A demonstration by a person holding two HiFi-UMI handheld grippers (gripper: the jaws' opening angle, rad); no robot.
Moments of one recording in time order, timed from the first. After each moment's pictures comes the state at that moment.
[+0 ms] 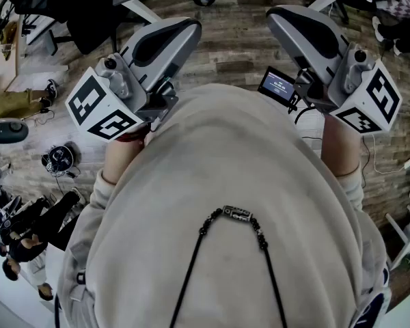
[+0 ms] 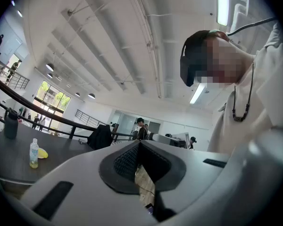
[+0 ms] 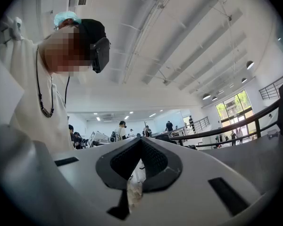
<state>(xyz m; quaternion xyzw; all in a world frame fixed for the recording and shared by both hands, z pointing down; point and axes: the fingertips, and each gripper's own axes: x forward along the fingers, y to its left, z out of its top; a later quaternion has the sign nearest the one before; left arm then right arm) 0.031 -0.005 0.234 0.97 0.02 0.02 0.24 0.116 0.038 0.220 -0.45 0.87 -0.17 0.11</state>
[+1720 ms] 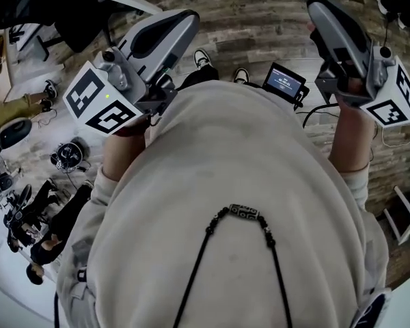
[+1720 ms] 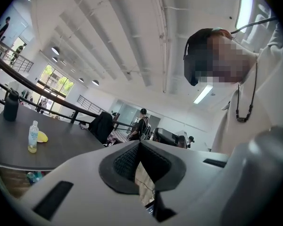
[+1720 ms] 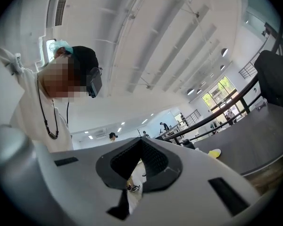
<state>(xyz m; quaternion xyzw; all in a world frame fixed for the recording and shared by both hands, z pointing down) 0.061 -0.053 0.285 0.95 0.03 0.07 0.31 0.190 0.006 0.246 -0.48 0.82 -0.25 0.20</state>
